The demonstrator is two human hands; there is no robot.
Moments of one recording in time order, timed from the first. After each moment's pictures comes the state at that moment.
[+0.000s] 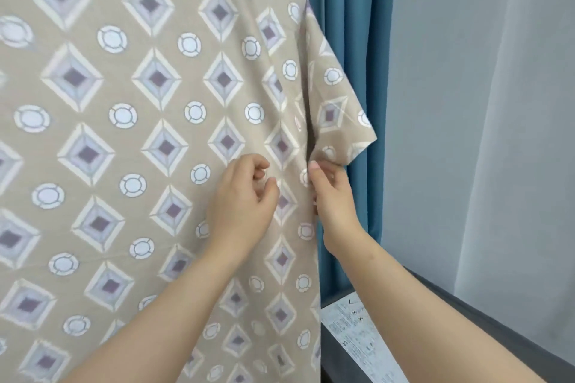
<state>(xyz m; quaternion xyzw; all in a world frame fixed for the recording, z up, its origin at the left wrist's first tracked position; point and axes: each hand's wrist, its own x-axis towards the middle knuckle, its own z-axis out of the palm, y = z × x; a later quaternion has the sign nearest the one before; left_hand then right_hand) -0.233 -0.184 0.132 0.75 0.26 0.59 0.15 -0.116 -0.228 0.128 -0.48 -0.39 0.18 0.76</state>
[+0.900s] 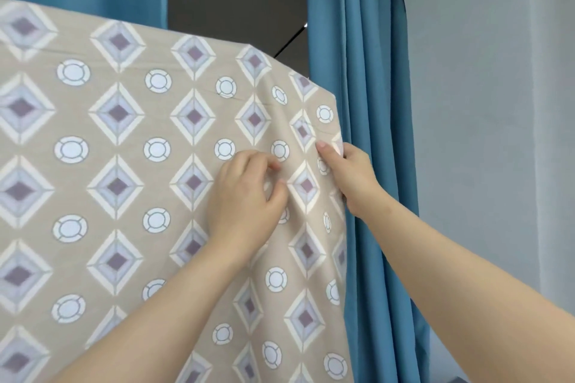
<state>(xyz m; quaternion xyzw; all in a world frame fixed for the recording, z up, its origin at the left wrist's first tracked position) -0.244 -0.131 0.245 0.74 0.23 0.63 -0.03 -0.082 -0.158 0.283 -0.45 -0.51 0.12 0.73</state>
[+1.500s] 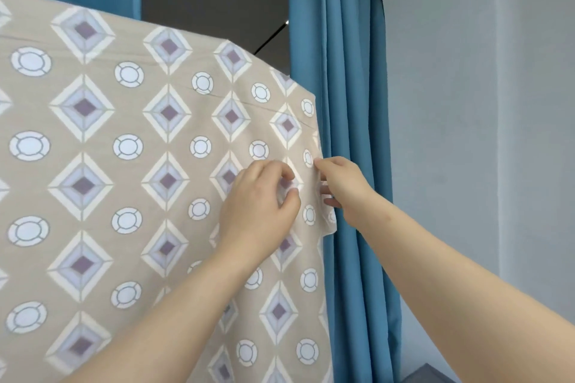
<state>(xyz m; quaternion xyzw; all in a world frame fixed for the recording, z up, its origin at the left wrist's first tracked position) -0.221 -0.147 0.240 0.79 0.20 0.58 0.03 -0.088 -0.184 0.275 -0.58 -0.45 0.11 0.67</state>
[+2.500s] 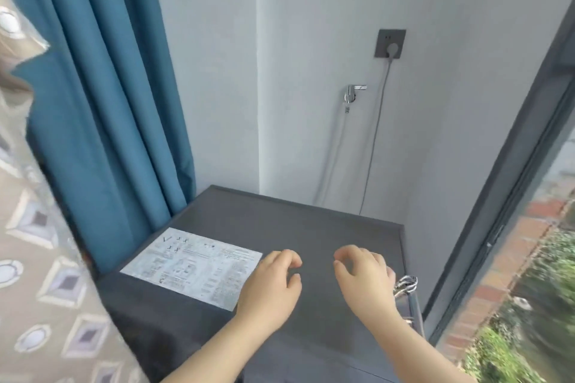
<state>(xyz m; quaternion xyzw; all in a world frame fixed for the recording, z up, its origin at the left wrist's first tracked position) -0.083 -0.370 -0.071 0.94 0.03 0.10 0.34 -0.047 -0.519 -0.059 -0.95 -0.04 -0.05 0.30</state>
